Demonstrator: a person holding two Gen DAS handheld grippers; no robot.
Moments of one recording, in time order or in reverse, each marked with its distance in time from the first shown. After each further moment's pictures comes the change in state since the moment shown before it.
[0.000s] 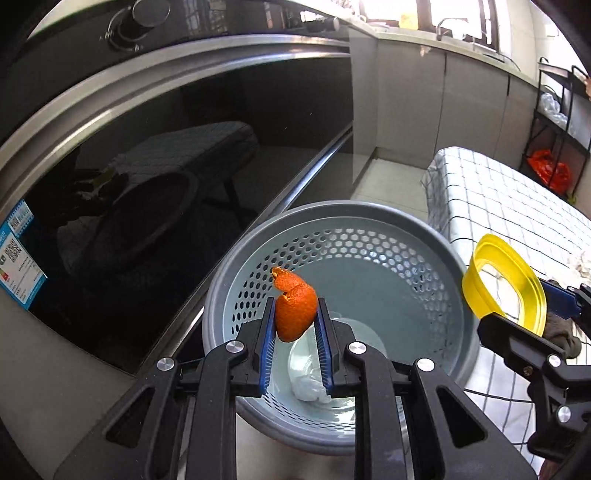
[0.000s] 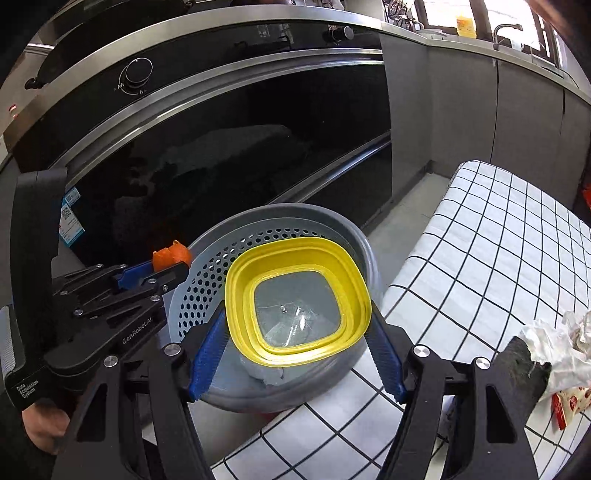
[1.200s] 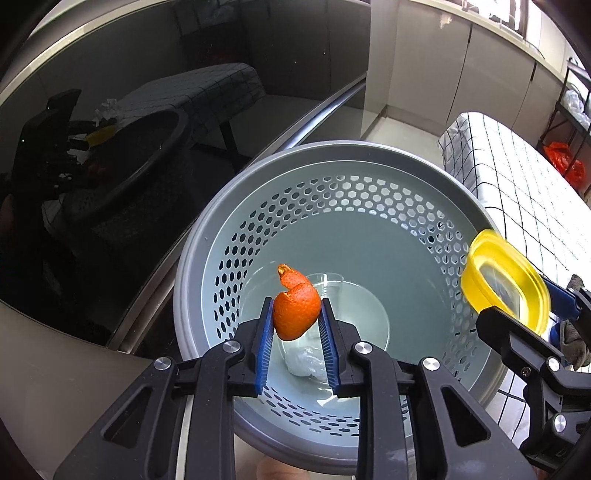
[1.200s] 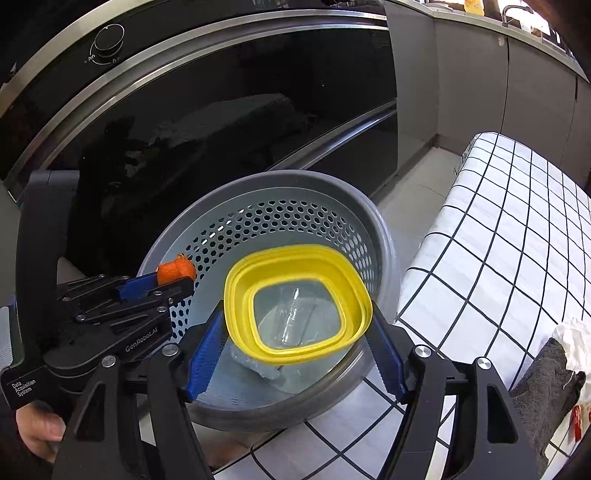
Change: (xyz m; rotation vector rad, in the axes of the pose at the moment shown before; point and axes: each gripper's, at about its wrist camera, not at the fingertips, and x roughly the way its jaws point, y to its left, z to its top) left arm 0.050 0.006 -0.007 -0.058 0.192 -0.028; right arm 0.054 -0.002 0.007 0.016 0.102 0.006
